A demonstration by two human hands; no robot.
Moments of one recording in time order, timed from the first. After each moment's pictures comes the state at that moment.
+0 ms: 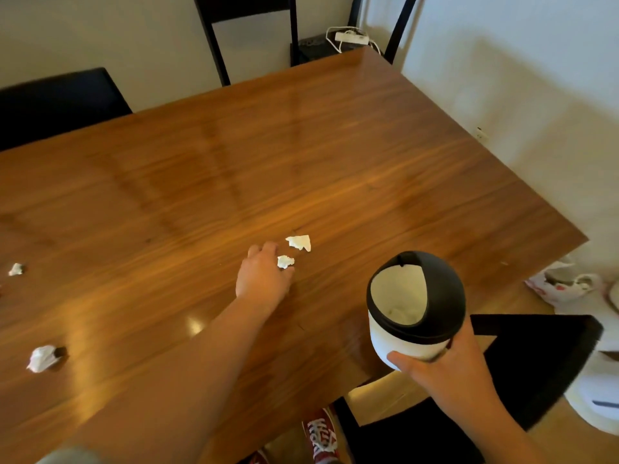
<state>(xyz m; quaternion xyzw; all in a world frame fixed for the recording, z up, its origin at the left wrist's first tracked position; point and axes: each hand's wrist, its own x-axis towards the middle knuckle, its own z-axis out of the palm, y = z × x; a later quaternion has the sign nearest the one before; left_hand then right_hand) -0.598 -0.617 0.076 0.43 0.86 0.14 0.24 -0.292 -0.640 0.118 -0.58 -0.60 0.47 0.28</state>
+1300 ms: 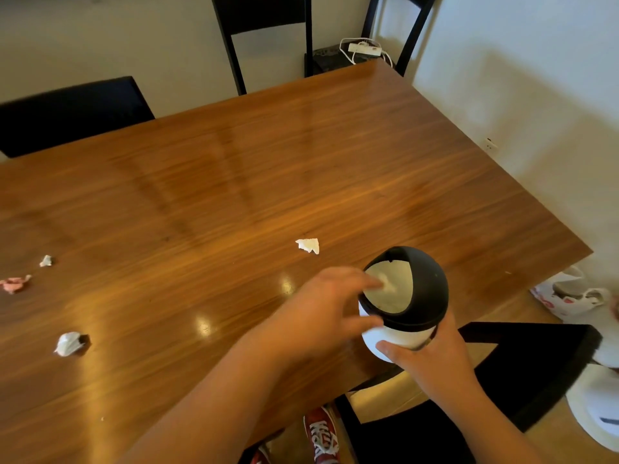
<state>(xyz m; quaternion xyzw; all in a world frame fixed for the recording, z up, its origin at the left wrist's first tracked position) -0.523 -0.664 0.198 0.66 0.63 0.25 0.31 -0.307 -0.634 0.114 -0.56 -0.63 0.47 0.27</state>
